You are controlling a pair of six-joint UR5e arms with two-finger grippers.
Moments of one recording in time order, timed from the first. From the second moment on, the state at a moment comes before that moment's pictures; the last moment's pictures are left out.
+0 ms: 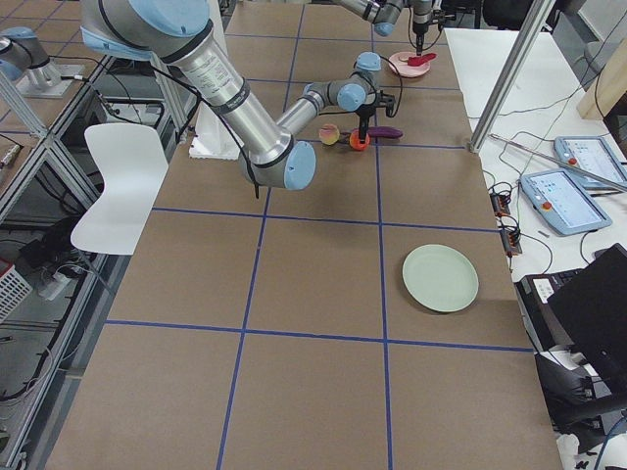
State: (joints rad) left arm -1.16 -2.34 -0.75 -2.05 -1.95 -0.47; right arm 0.62 -0.67 1.29 -1.44 1.95 1.26
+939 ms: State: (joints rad) left arm -1.17 -2.34 -0.77 -2.06 -1.96 -0.48; right arm 0.58 -0.67 1.28 -1.43 1.95 1.26
